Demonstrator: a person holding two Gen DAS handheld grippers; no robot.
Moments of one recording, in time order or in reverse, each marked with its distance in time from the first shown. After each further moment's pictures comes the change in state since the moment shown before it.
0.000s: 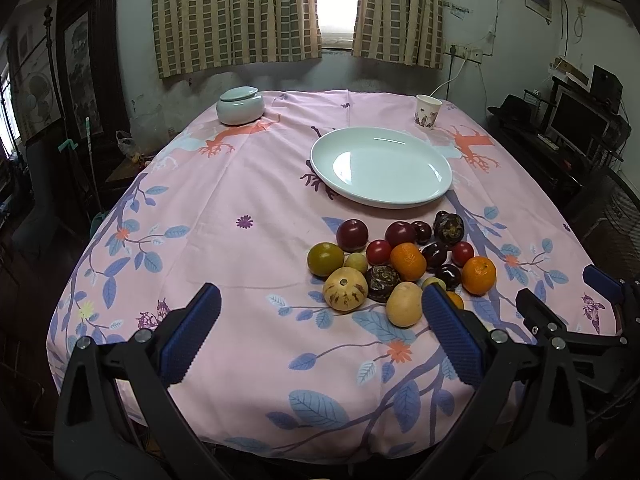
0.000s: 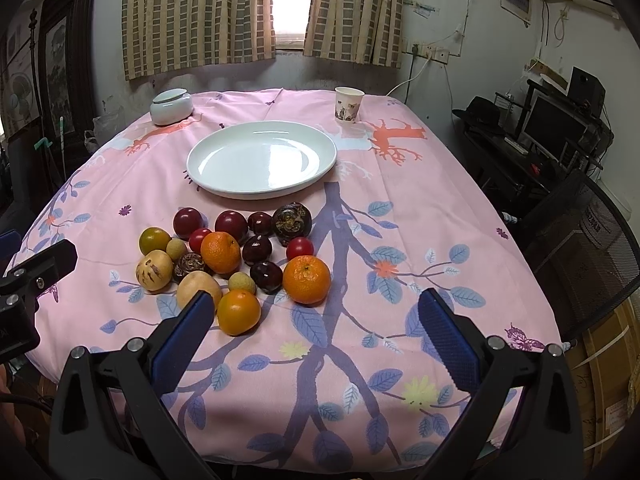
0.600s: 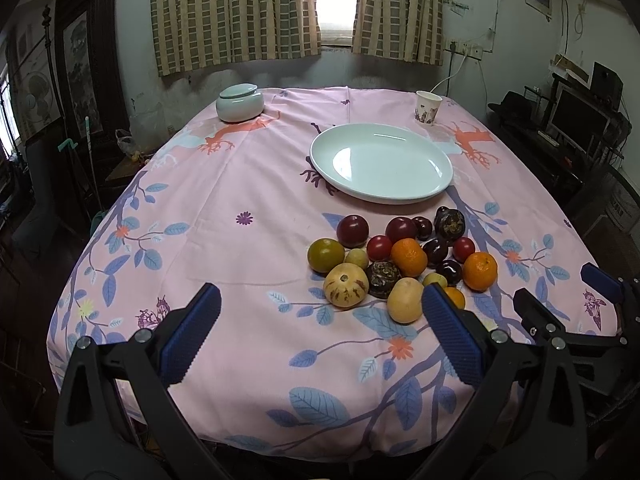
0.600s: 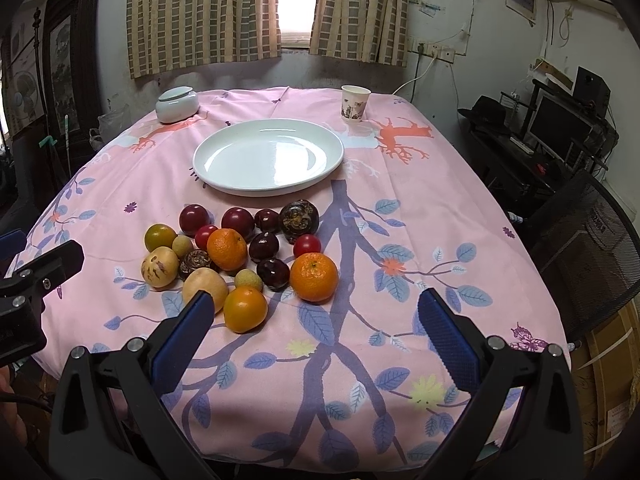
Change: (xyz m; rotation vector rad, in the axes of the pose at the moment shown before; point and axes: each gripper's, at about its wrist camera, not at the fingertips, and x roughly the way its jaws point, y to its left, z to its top) left arm 0.003 0.002 -0.003 0.002 0.006 0.000; right arm 0.006 0.005 -0.004 -0.004 0.007 0.026
